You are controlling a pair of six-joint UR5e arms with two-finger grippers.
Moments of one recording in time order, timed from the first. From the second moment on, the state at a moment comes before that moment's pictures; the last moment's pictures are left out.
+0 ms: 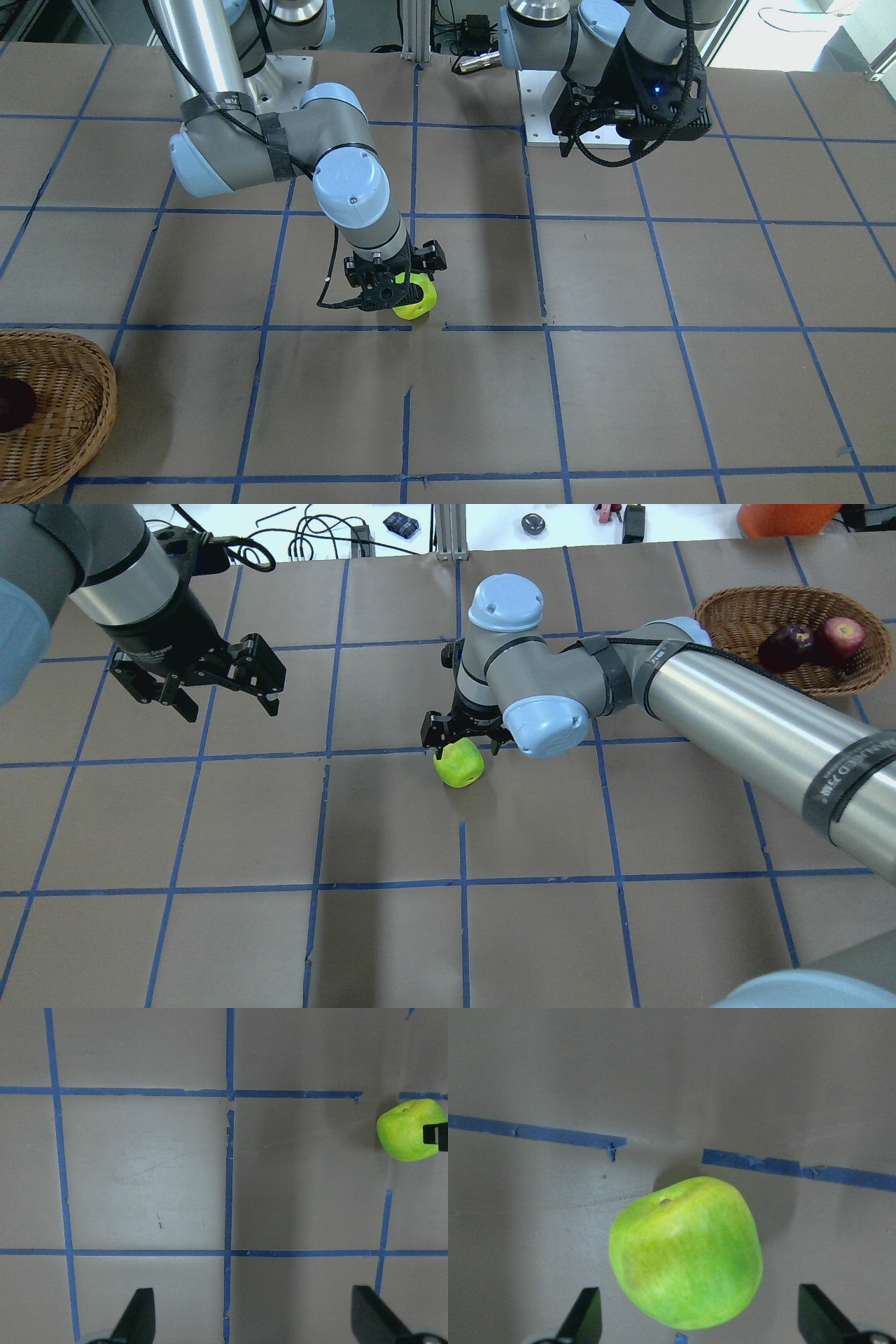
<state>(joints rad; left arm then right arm) -1.56 -1.50 -1.61 -1.67 1.55 -0.02 1.90 -1.15 1.72 -2.09 -1.37 0.18</state>
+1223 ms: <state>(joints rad) -1.56 -1.49 -1.61 -1.67 1.55 -0.02 1.84 -1.14 1.65 -2.10 -1.42 0.18</state>
